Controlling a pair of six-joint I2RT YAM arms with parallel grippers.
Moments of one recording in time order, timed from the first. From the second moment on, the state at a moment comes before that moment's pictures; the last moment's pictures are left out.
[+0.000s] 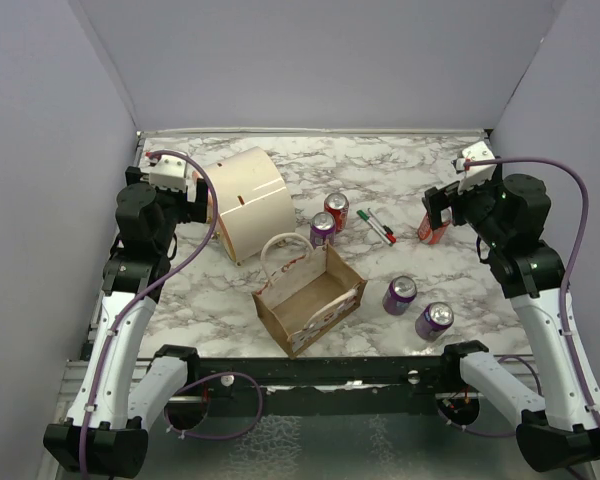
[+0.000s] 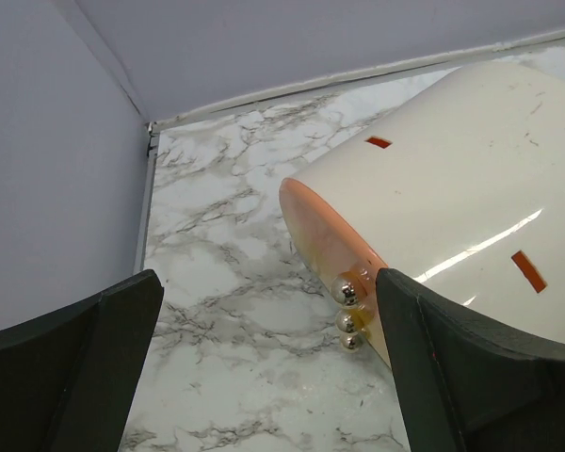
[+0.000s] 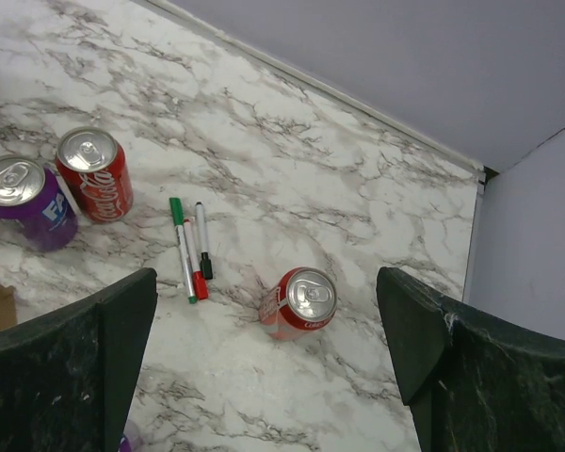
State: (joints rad) left arm -0.11 0.85 0.96 -0.30 -0.08 0.17; right arm 0.16 0.87 1.10 -0.48 -0.12 -0.32
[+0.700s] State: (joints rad) left arm -0.11 0.85 0.97 -0.31 0.05 0.18; right arm 0.16 0.89 1.13 -0.54 -0.23 -0.36
